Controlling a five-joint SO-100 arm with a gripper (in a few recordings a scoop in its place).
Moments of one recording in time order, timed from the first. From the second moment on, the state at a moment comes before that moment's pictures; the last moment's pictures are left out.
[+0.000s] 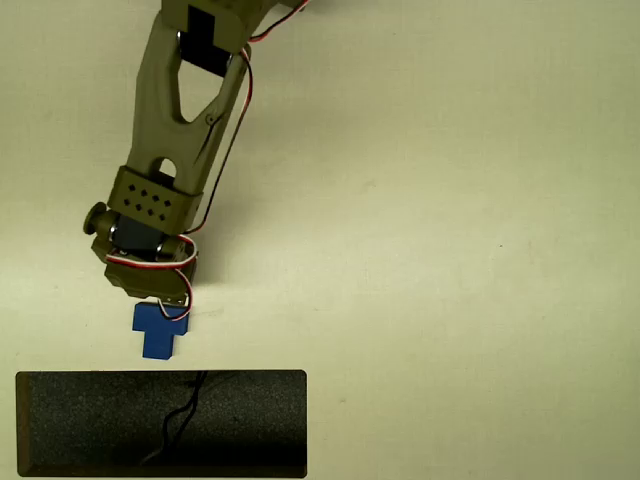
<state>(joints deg) 21.0 41.0 50.4 51.6 -100.4</state>
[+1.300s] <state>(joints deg) 6.2 4.9 21.3 -13.3 -81.5</state>
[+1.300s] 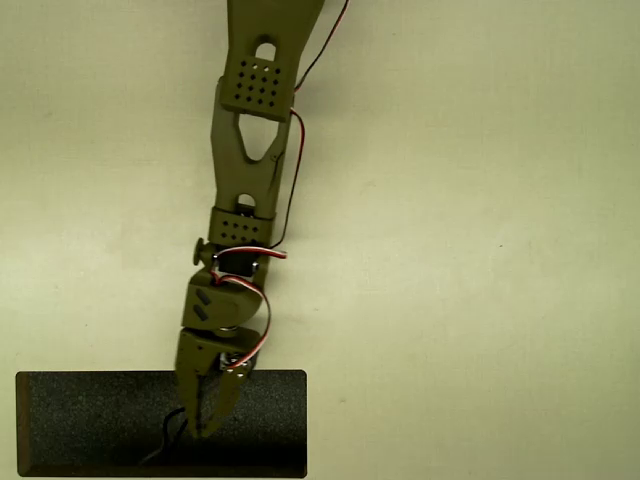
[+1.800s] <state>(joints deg) -1.1 -5.8 15.1 -22.9 -84.0</state>
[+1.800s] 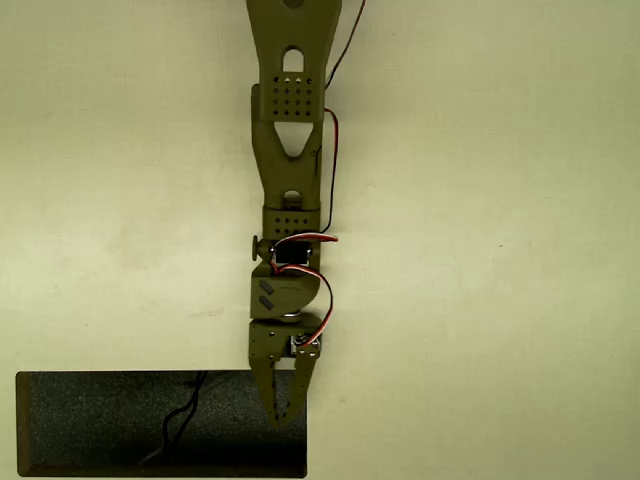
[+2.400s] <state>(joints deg) -2.0 -8.5 15.5 -32.7 -87.5</state>
